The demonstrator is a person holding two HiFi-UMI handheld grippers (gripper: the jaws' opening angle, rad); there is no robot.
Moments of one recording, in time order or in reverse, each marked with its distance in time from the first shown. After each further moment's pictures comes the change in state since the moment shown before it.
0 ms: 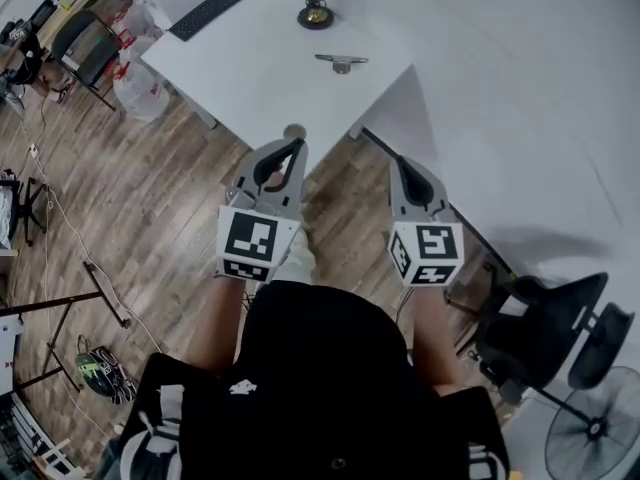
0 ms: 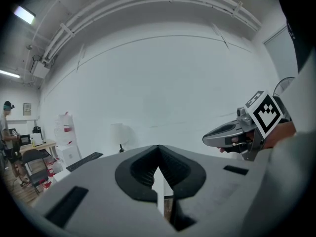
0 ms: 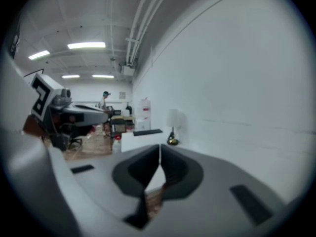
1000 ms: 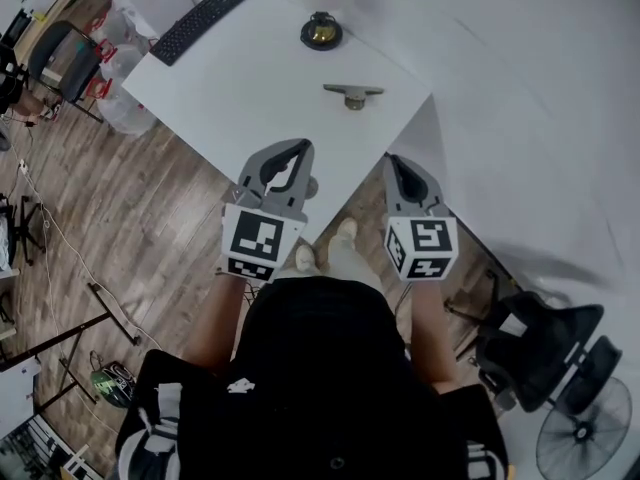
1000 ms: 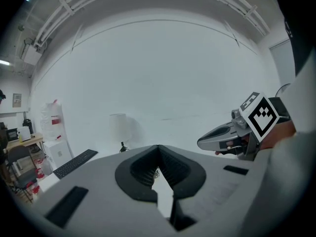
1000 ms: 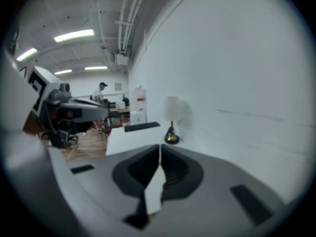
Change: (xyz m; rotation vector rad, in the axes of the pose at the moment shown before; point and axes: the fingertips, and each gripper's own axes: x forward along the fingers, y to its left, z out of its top) left arm 0.153 0.131 -0.026 -0.036 0.073 -0.078; right arm 0.203 -0.030 0.013 0.025 0.135 -0.002
